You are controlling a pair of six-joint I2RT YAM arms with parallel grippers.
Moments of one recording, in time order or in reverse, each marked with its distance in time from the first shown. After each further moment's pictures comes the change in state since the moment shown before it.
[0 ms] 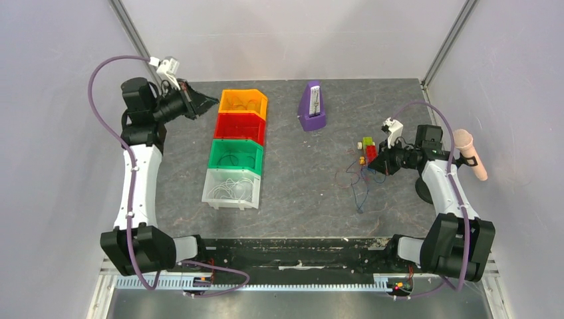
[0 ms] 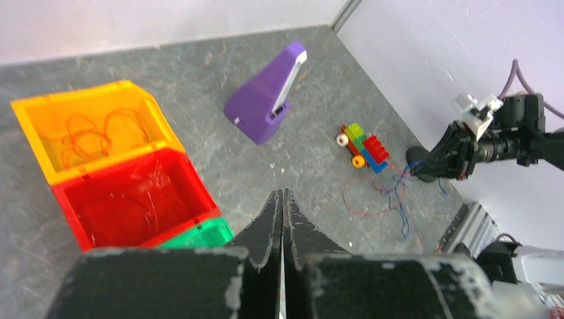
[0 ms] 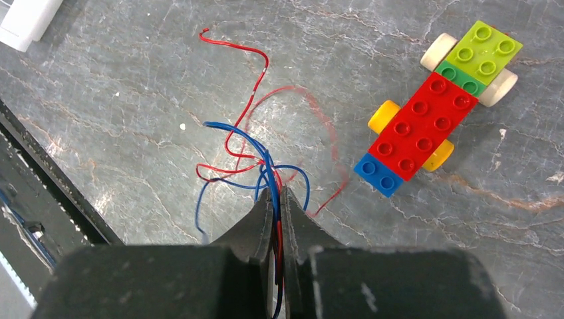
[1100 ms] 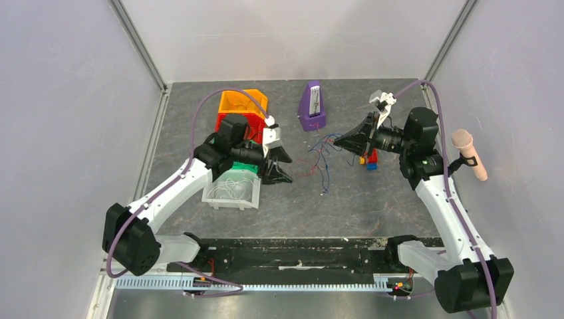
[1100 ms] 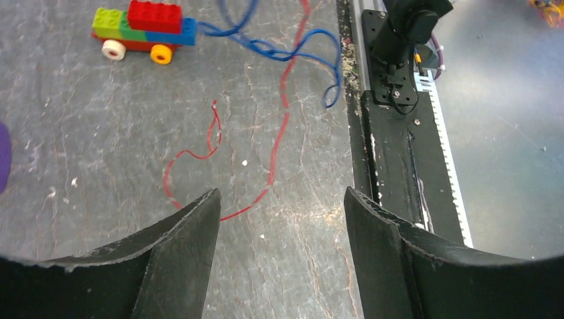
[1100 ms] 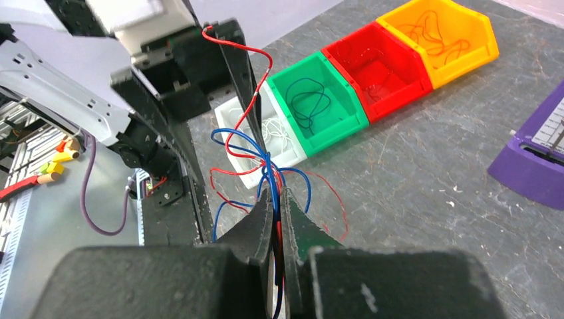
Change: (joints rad) left arm -0.685 0.034 -0.259 -0.016 0.090 0.598; right arm 0.335 -0.217 0.082 0.542 -0.256 0.697
